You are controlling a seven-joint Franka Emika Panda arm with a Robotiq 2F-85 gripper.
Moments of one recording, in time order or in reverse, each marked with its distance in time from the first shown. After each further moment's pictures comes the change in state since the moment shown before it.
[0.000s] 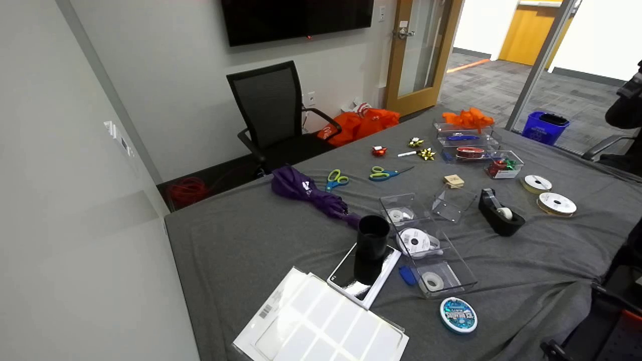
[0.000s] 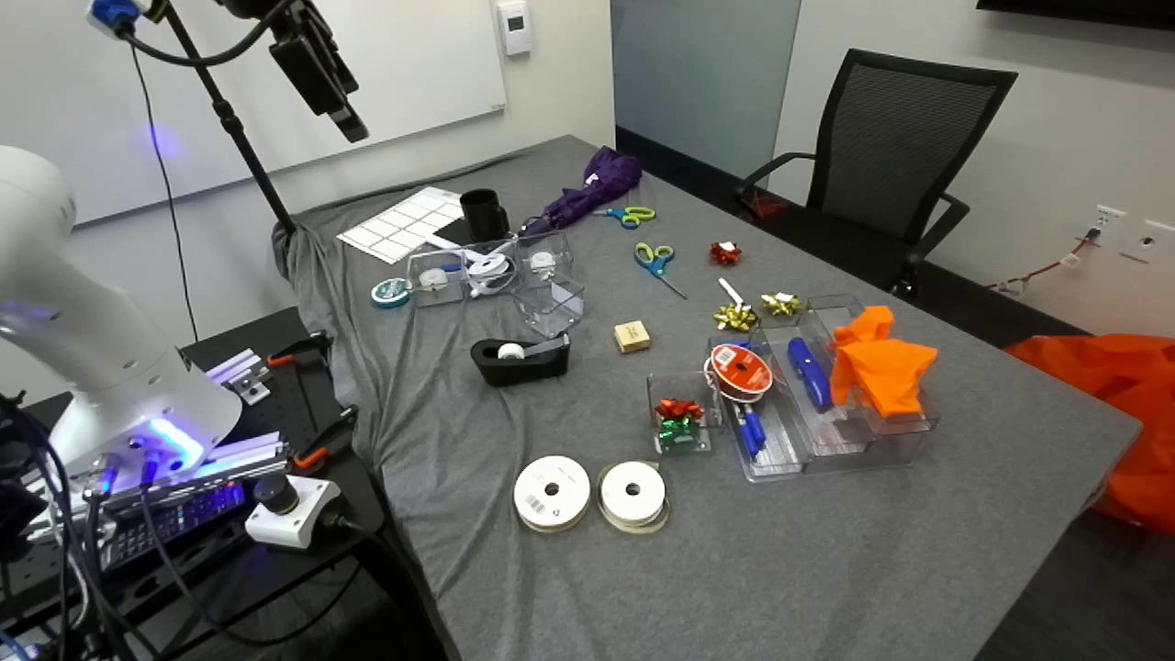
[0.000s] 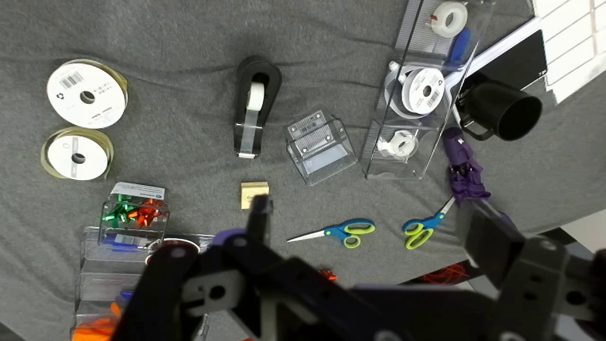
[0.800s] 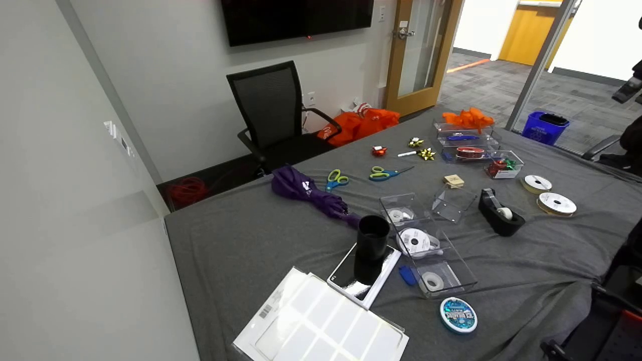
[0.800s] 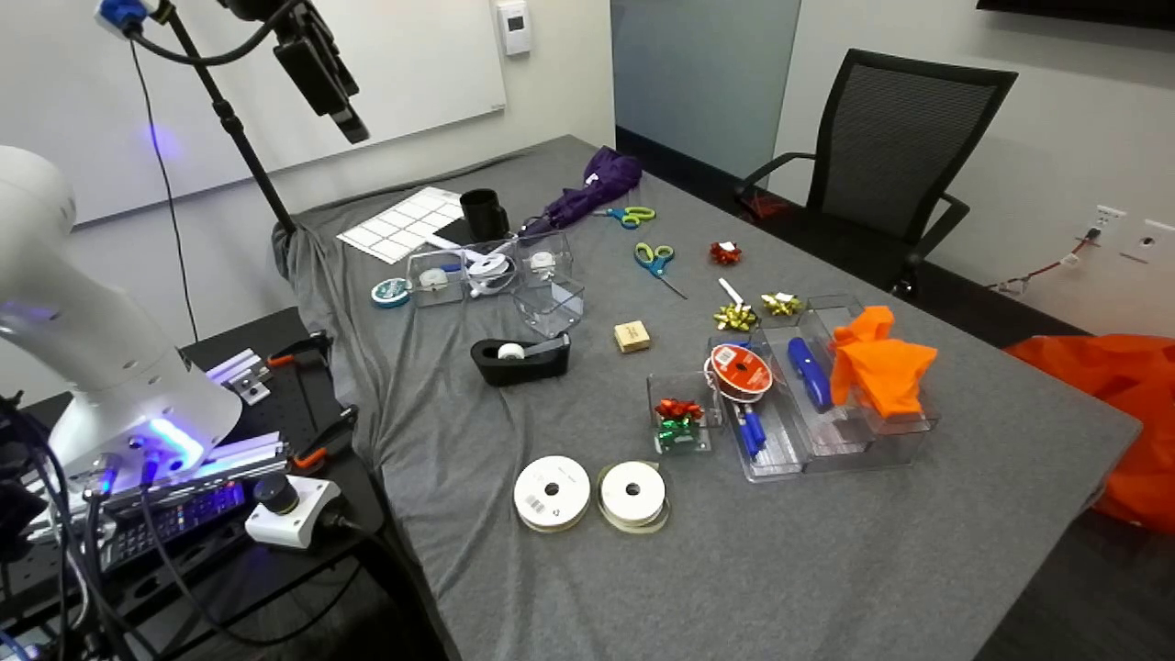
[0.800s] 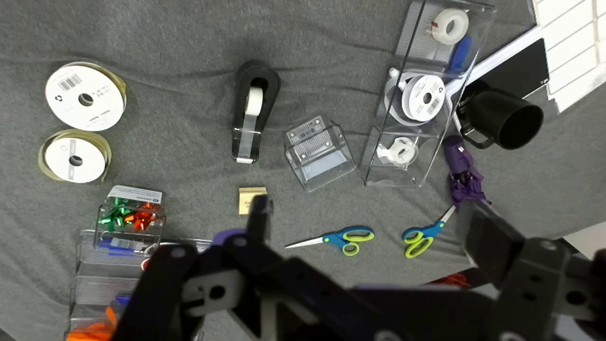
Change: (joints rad) arm -0.001 0.007 0.025 -0.008 0.000 0.000 0.007
